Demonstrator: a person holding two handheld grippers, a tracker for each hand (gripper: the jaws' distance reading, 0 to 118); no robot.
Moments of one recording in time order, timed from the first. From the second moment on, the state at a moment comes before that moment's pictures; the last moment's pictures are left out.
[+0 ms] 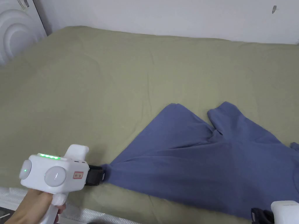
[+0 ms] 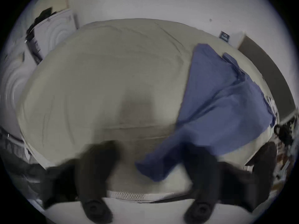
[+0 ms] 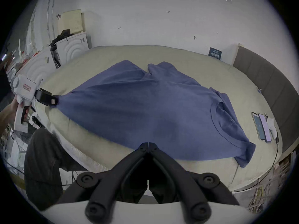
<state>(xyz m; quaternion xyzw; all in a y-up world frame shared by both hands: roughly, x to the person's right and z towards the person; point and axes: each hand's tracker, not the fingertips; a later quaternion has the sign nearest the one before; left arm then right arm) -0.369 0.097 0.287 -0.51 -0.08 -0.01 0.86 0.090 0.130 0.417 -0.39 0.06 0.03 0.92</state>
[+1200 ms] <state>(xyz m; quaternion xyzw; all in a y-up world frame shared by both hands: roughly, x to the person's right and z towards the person) -0.362 0.101 0.275 -0.51 -0.06 0.03 0.86 0.206 0.082 0.092 -0.52 0.01 0.12 0.85</state>
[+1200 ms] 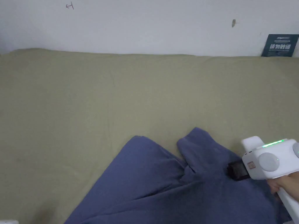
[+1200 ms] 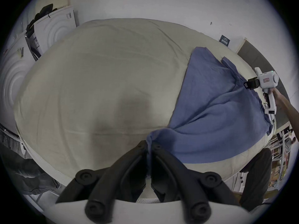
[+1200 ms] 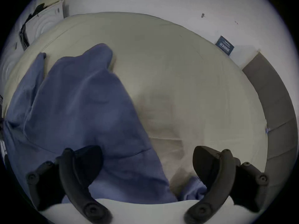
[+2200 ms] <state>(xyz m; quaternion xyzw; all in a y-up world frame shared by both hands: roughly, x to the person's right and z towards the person) -0.260 0.451 0.202 -0.25 -0.07 0.02 0.97 0.268 0.535 0.295 -0.15 -0.09 0.11 0.98</state>
